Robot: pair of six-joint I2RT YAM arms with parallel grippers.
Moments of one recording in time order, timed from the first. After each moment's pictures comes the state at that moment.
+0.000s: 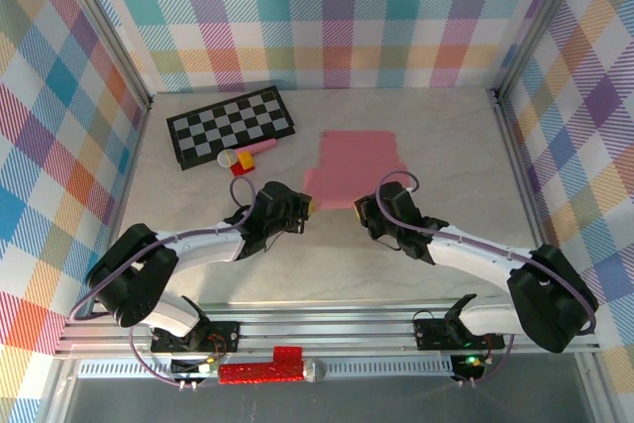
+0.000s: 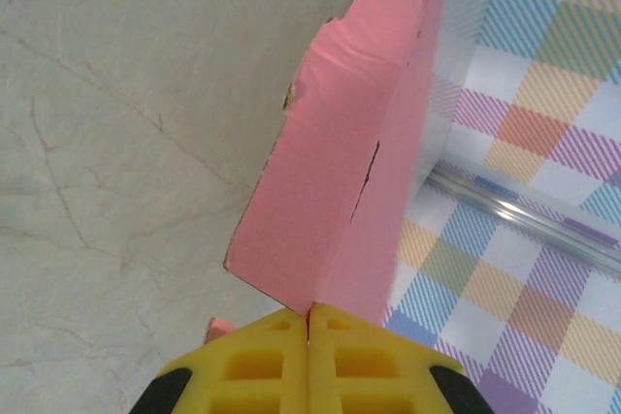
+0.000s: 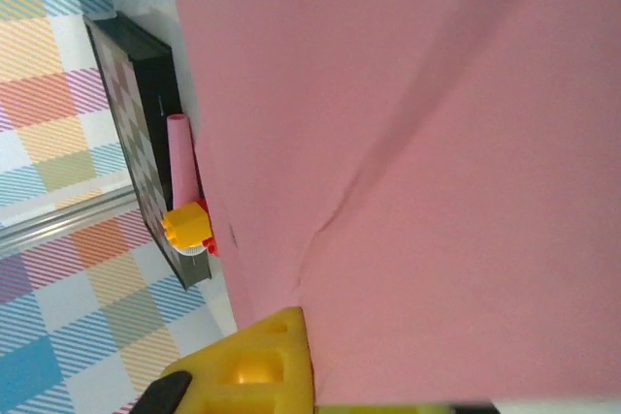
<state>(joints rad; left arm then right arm) -0.72 1.47 0.63 0.31 -0.02 -1.87 0.68 1.27 0.59 0.06 0.05 1.69</state>
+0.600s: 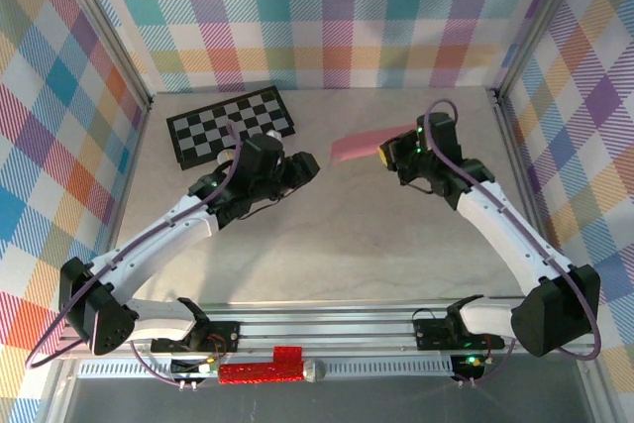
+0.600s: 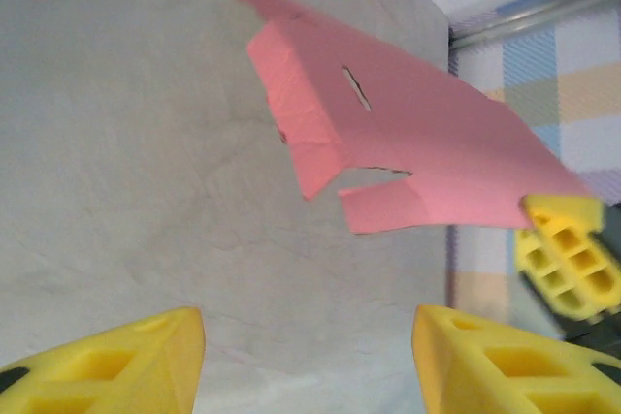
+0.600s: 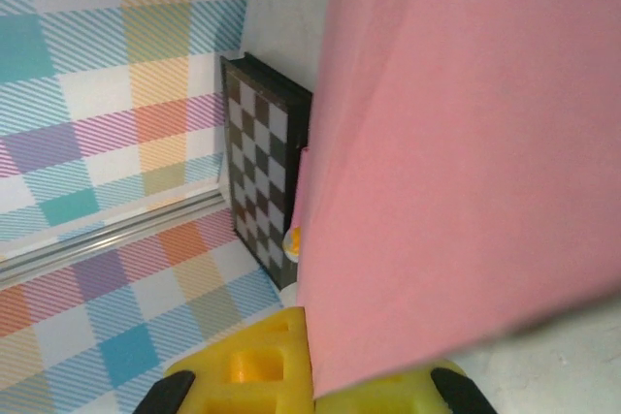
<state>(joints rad) -0.71 1.29 1.18 -0.51 0.00 -0.97 0.38 1.27 1.16 -0.49 -0.22 1.46</state>
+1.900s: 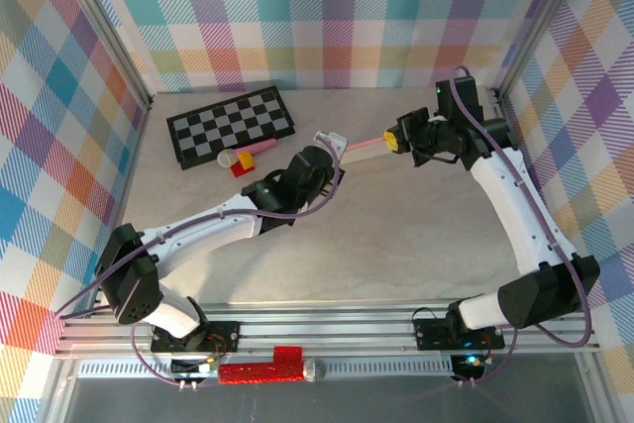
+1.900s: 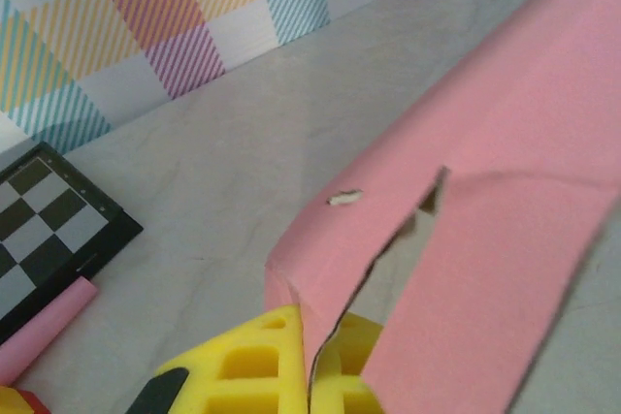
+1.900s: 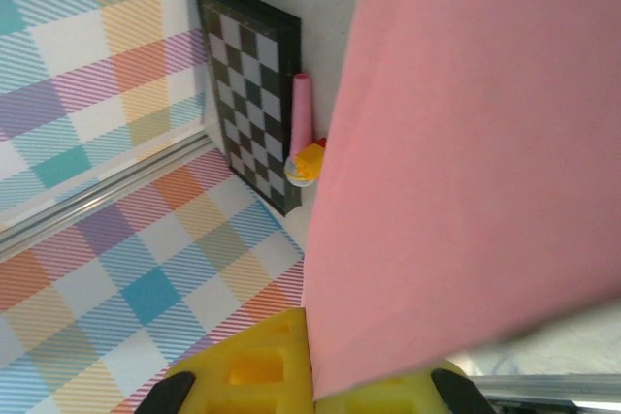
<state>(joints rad) -0.91 1.50 1.21 -0.19 -0.43 -0.05 0.27 1.40 1.53 -0.88 -0.45 1.44</state>
